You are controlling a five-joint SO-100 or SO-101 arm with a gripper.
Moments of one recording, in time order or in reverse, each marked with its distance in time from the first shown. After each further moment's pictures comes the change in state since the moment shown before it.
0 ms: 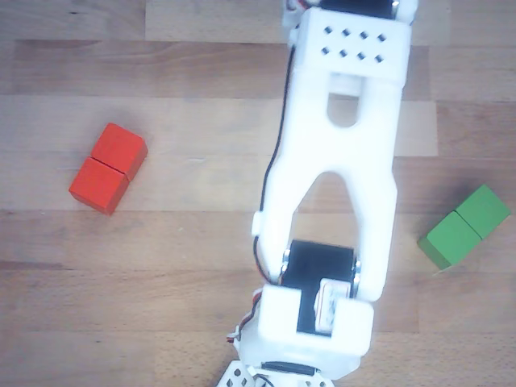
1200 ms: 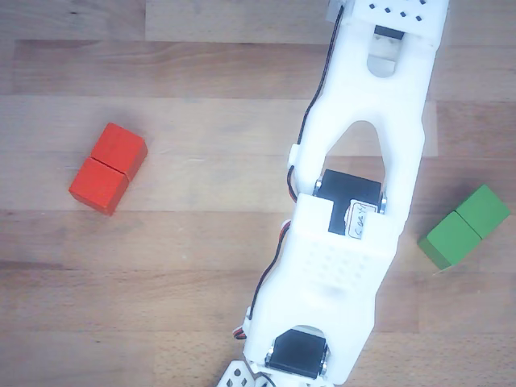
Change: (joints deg) arm 4.7 -20.6 -12.6 0.0 0.0
